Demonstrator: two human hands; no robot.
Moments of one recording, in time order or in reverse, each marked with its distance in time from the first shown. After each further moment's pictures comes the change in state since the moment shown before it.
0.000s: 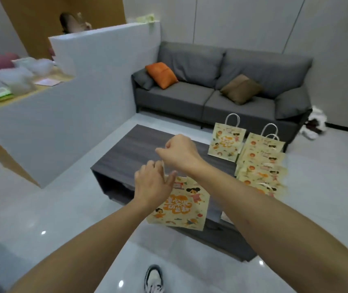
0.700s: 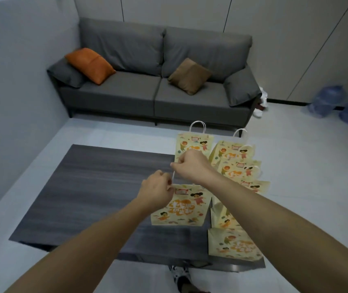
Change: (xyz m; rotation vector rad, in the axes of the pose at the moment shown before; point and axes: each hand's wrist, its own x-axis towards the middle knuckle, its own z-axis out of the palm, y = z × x) left_hand 0.304 0.049 0.149 -0.084 -0.488 0.382; right_hand 0.255 0.175 -0.051 -0.092 0.055 0.384
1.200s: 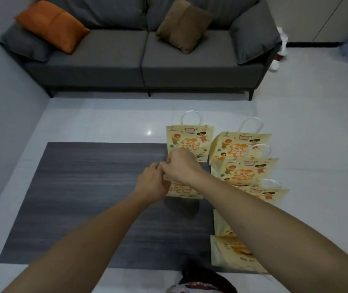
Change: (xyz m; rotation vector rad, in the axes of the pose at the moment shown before) left_hand 0.200 -0.013 0.064 0.012 -0.198 -0.081; right_hand 0.189 0.088 0.016 -0.056 -0.175 0.031
